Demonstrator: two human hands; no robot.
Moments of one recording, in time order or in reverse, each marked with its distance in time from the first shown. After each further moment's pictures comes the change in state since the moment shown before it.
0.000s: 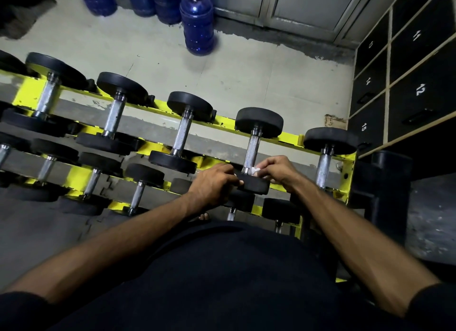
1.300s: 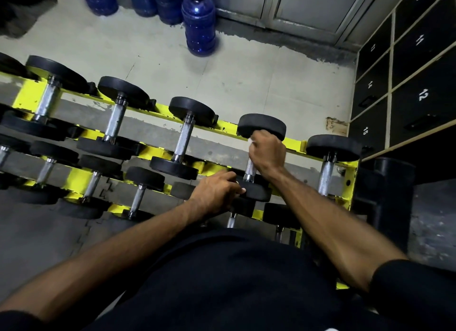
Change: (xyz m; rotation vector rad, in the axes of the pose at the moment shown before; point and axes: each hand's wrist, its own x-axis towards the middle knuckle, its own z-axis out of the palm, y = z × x) left_hand 0.004 -0.003 0.004 0.024 0.017 0.017; right_hand 0.037 -0.052 0.031 -0.785 0.663 -0.584
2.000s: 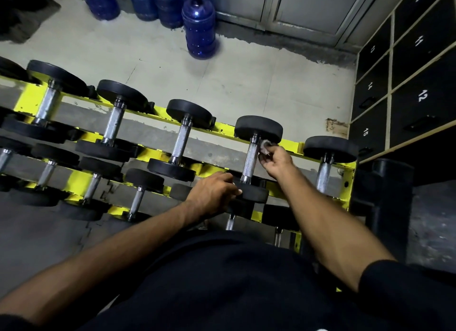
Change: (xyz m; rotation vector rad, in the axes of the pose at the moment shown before) left_hand 0.002 0.006 -0.004 0.022 -0.023 -0.017; right_hand 0.015 0.049 0.025 1.704 -0.200 1.229
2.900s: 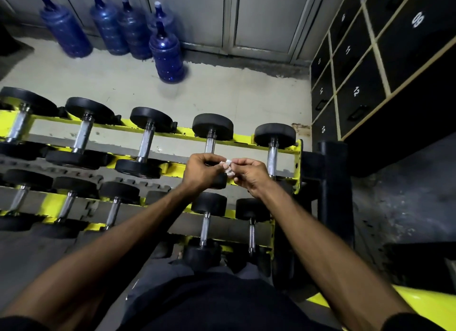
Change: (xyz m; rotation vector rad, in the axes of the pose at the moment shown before) left_hand 0.035 0.113 -0.009 -0.994 0.167 -0.660; right_hand -0.152 0.006 -0.098 -0.347 -0.230 -0.192
